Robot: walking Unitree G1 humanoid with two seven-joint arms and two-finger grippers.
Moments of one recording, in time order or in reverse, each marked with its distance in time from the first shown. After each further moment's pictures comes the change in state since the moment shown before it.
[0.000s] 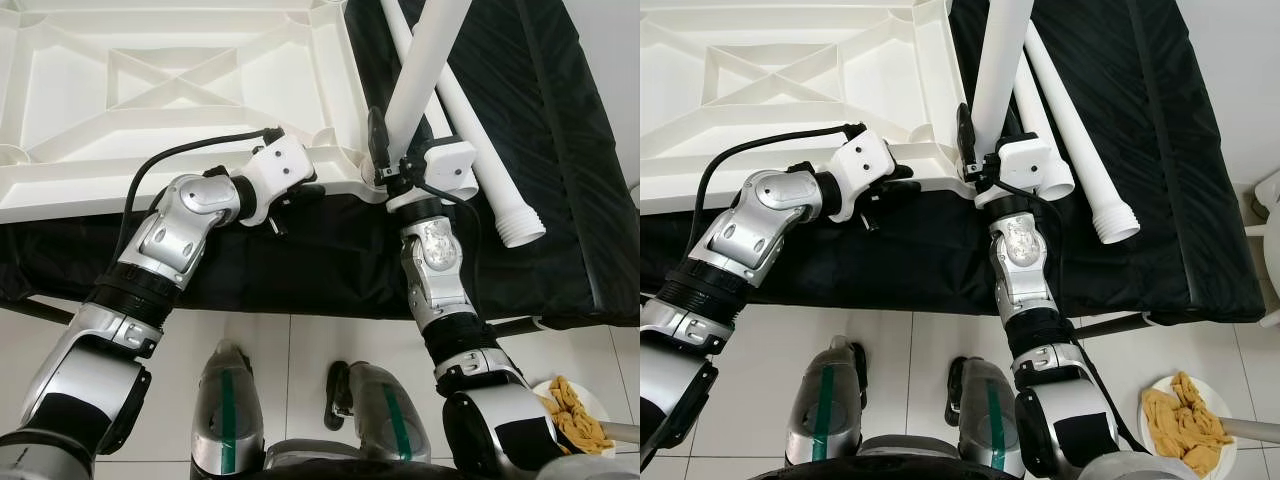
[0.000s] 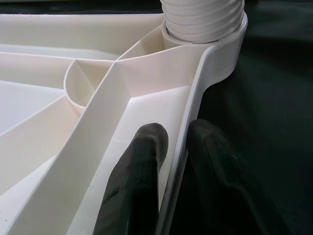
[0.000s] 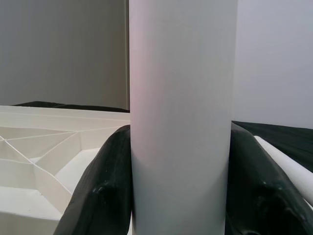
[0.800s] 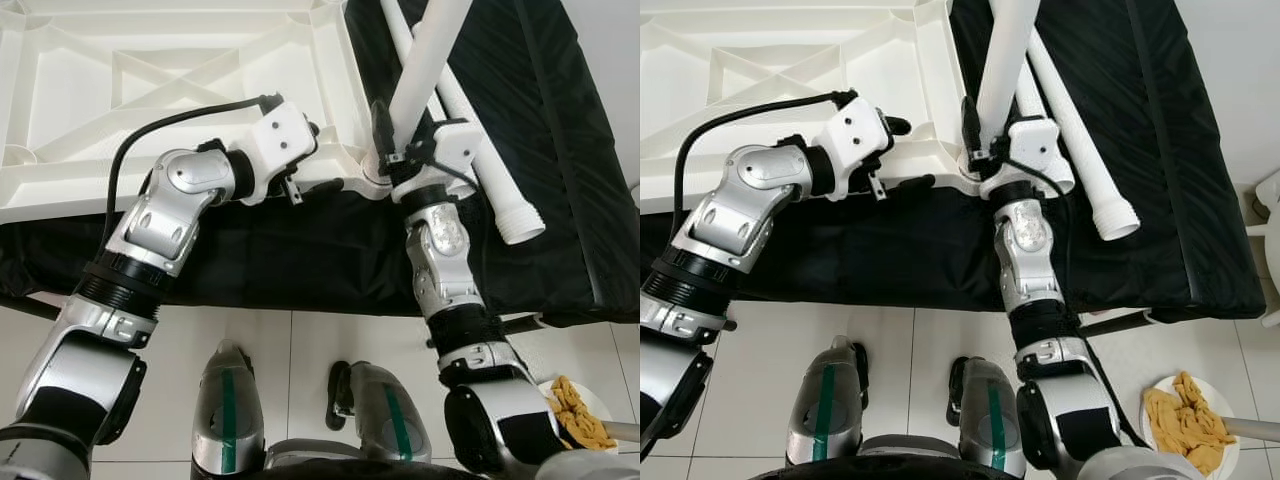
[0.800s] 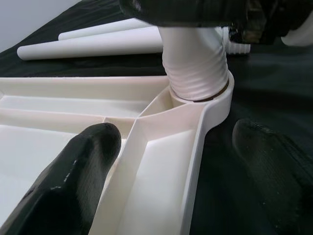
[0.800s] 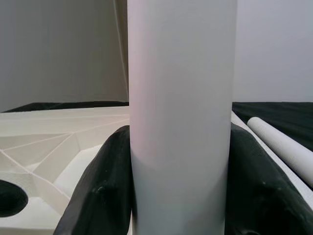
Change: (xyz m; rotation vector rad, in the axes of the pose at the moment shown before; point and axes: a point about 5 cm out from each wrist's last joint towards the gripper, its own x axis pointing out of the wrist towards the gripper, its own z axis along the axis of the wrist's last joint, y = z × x) left arm -0.010 0.012 0.030 0.061 -0.101 0.004; right arm 0.019 -0.010 0.014 0.088 0.015 -0.029
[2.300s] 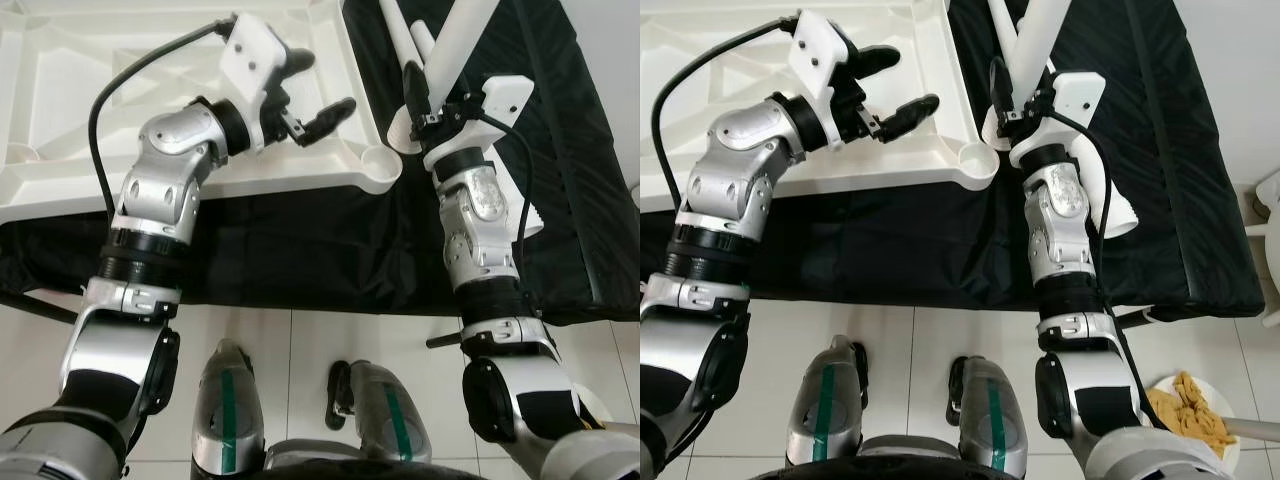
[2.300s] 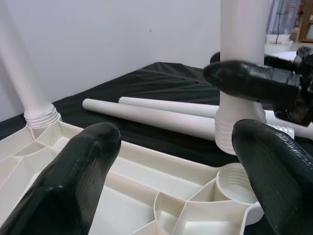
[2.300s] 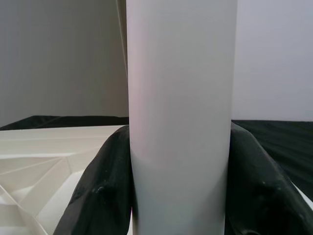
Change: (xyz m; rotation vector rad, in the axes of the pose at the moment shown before) left arm -0.009 0.046 0.029 -0.174 -0.267 0.207; right arm 0.027 -0.025 0.028 0.000 -0.017 0.055
